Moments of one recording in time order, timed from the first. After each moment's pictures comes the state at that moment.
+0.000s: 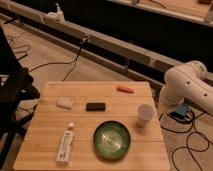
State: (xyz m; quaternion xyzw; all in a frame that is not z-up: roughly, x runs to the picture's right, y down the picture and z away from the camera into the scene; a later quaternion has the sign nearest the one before) arm 0.288 0.107 0.683 -0.28 0.02 0.02 0.96
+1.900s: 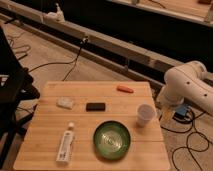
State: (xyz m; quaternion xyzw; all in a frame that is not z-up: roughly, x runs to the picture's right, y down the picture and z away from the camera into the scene) arm 0.288 0.108 0.683 -0.28 0.02 0.02 0.96
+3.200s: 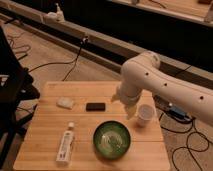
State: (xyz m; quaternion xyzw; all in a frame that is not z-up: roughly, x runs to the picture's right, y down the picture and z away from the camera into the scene) arm 0.050 0.108 0.633 -0.26 -0.20 -0.32 0.89
